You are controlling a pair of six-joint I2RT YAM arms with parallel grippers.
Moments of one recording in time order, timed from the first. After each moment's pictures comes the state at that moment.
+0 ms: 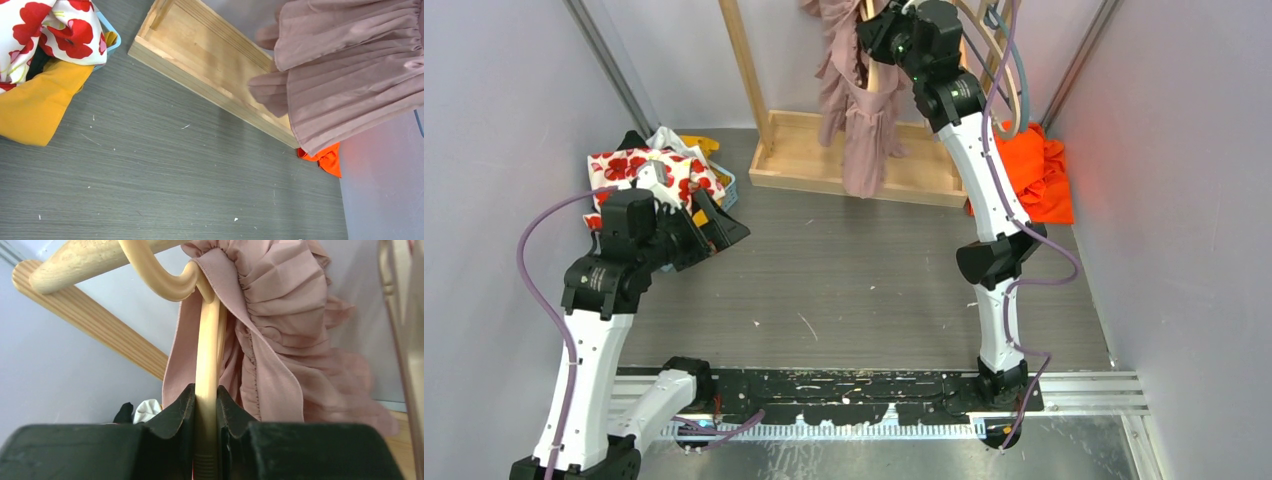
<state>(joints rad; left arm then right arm) -0.15 0.85 1.25 -1.00 0.24 -0.61 0.42 2.15 2.68 -0.48 0.01 0.52</state>
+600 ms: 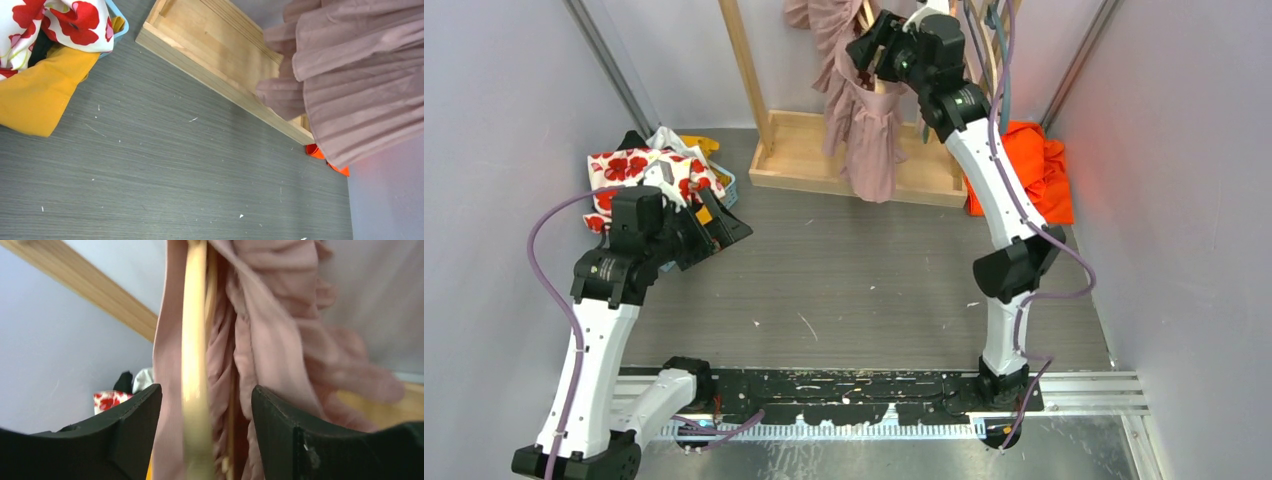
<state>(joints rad) -0.15 0.89 1.22 -0.98 0.23 -0.63 0.41 2.03 2.42 -0.40 -0.07 0.52</state>
